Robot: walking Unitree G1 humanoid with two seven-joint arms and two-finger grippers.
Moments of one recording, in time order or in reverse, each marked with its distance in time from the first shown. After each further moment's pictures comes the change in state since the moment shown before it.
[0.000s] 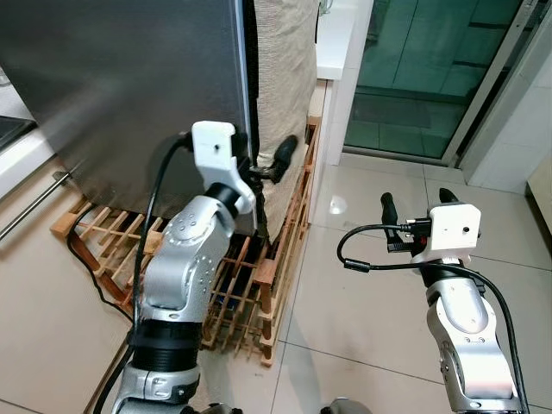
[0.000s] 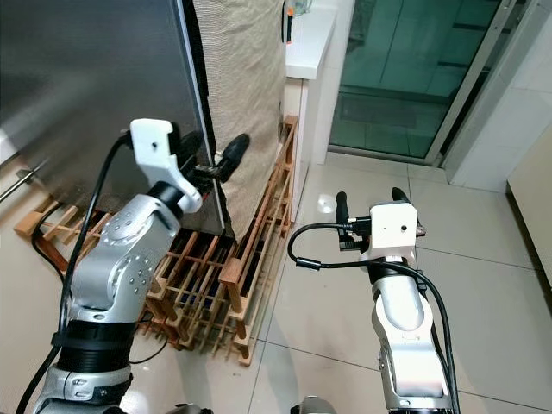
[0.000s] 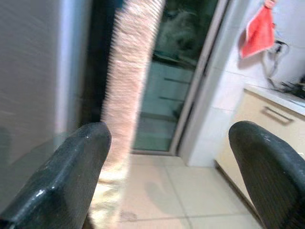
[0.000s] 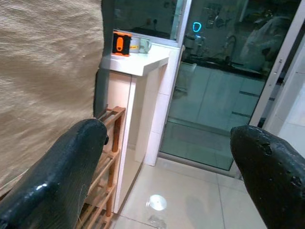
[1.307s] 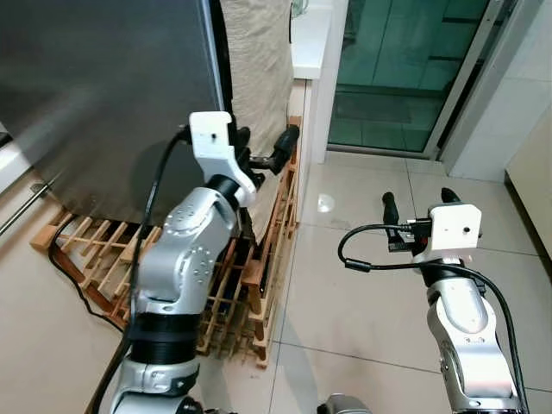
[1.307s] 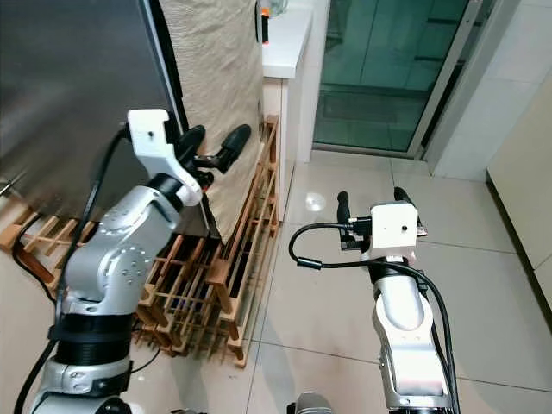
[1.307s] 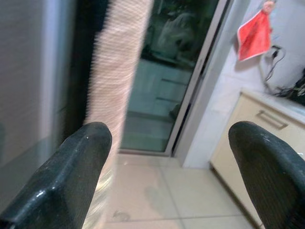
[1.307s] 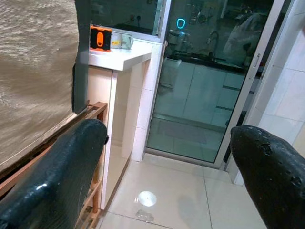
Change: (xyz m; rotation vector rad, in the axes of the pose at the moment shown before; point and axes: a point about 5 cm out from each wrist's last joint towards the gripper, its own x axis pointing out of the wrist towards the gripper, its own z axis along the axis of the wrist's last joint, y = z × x) left arm -0.012 0.013 0.011 -0.028 -0.011 0.075; right arm 0.000 -0.001 -0.005 -0.009 0.009 -0.011
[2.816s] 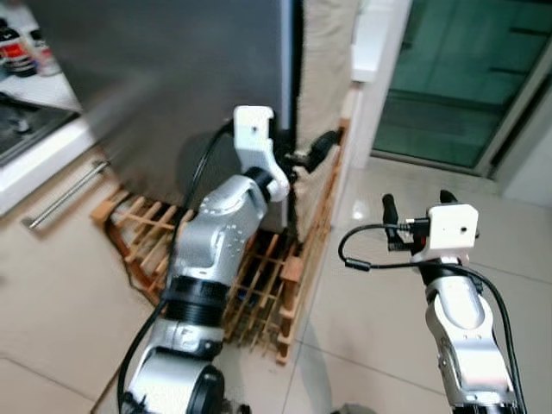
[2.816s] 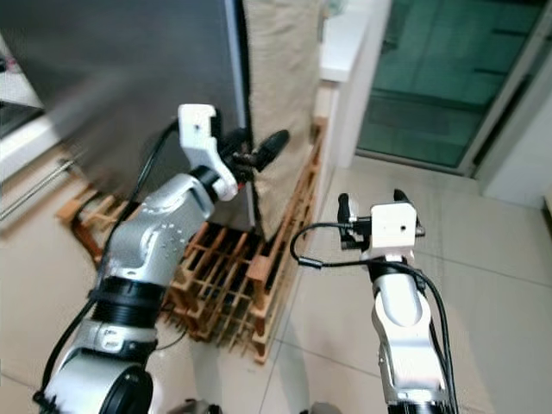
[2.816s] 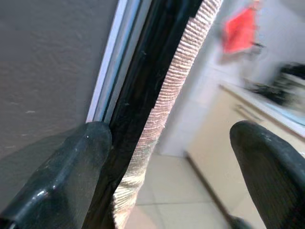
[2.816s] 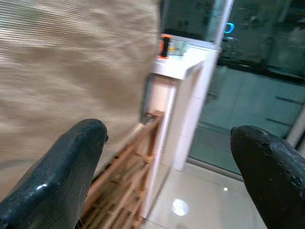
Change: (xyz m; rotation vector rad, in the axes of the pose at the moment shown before) left arm 0.061 -0.059 -0.025 -0.135 0.127 -0.373; right arm 0.003 0.000 -0.004 0.006 0.005 -0.004
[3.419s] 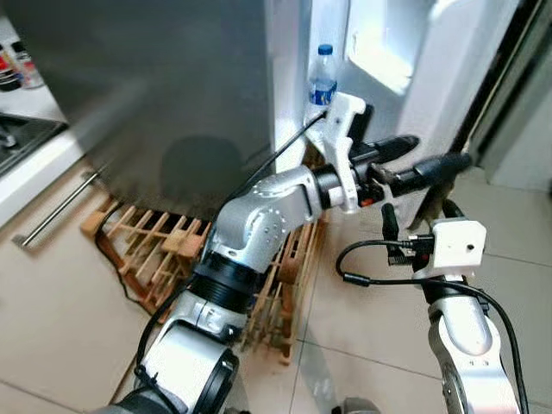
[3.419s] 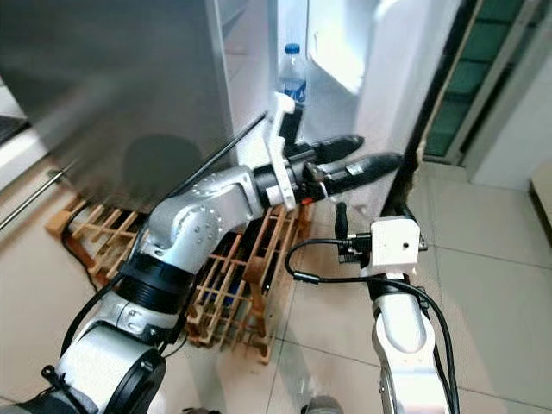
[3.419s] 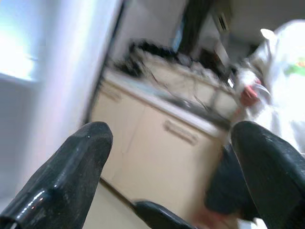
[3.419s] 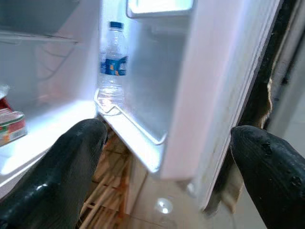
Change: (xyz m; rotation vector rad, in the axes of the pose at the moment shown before) left arm 0.005 -0.045 0.018 -0.074 -0.031 -0.396; right arm -0.021 0.006 0.013 0.009 -0.027 0.020
